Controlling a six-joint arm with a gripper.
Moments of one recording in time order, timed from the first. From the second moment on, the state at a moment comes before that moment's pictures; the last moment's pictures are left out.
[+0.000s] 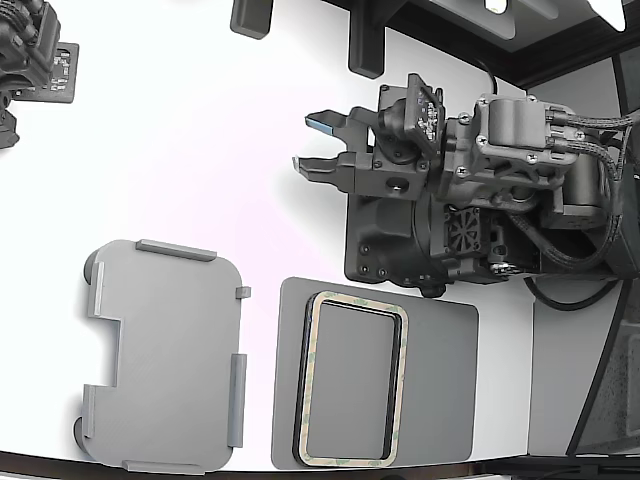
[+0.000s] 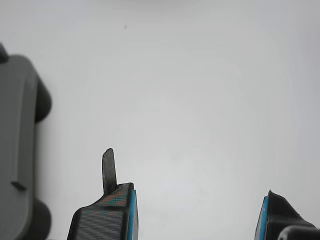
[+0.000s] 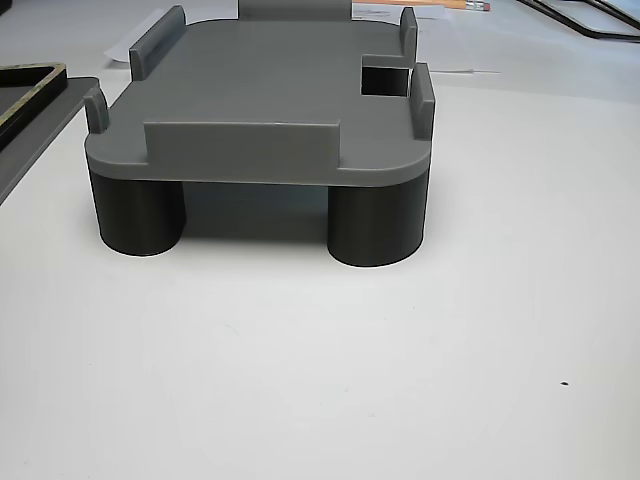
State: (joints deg) arm -1.3 168.0 152.3 56.2 5.5 6.8
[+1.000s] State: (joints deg) arm 32.3 138.0 127.8 66.9 2.9 -25.2
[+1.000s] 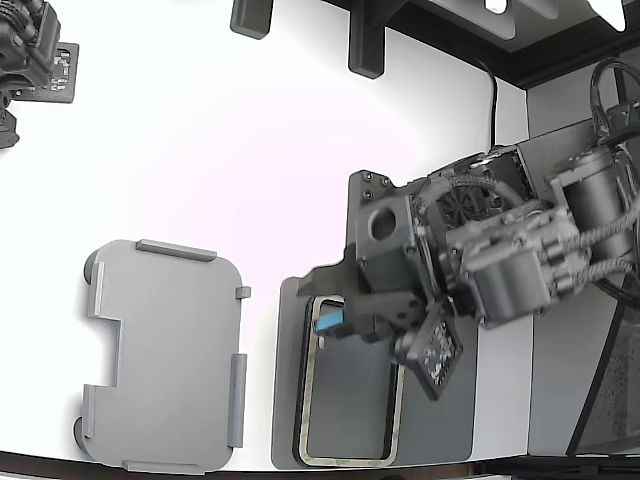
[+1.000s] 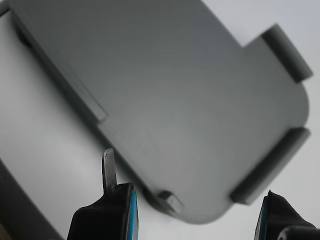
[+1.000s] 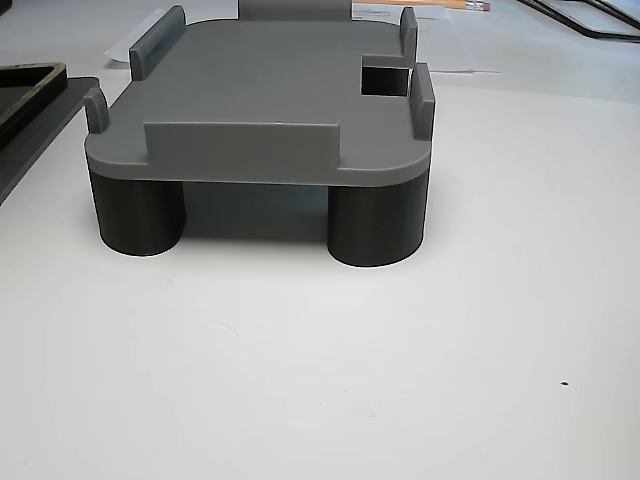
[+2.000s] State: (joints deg) arm 56.6 93.8 104.1 75.9 0.4 -22.4
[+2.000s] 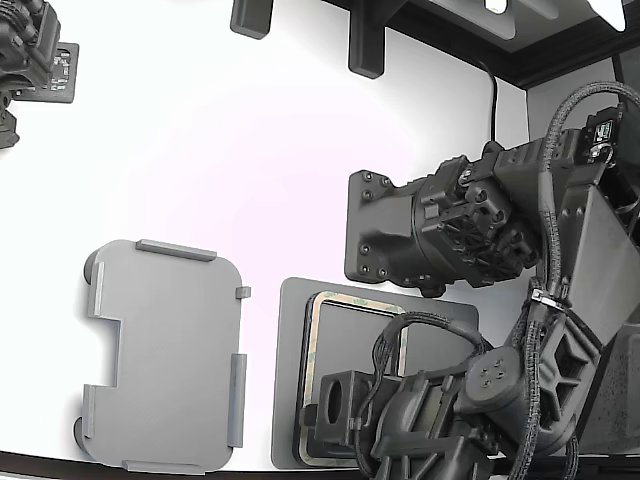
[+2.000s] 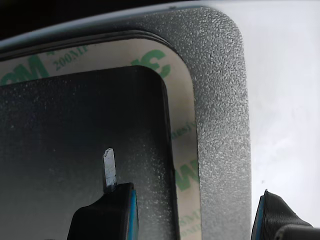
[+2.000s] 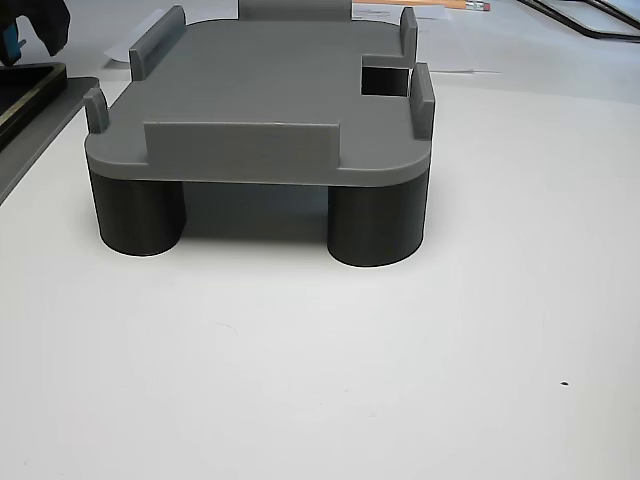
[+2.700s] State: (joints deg) arm 56.7 86.4 98.8 77.7 1.0 -26.7
